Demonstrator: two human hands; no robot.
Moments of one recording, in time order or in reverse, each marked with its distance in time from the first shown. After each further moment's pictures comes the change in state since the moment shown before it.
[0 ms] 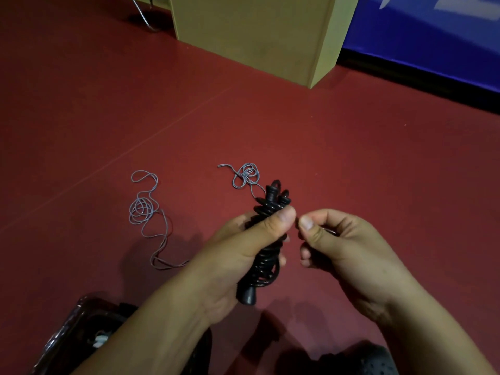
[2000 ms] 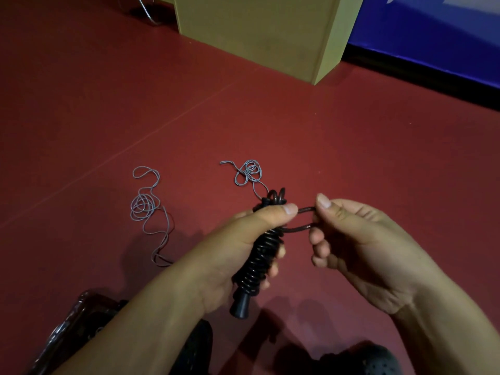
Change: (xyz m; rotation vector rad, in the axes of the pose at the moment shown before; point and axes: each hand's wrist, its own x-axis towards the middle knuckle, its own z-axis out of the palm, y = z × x) left_hand 0.011 0.005 -0.008 0.026 -0.055 -0.165; right_hand 0.003 -0.022 0.002 0.121 -0.052 0.096
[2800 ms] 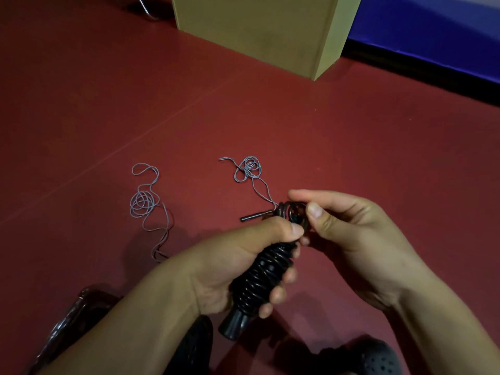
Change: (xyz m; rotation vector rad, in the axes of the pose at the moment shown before) left_hand -0.007 0.001 -0.001 -0.043 -0.309 -0.251; right_hand 0.003 0.013 0.001 -0.010 -0.090 -0.188
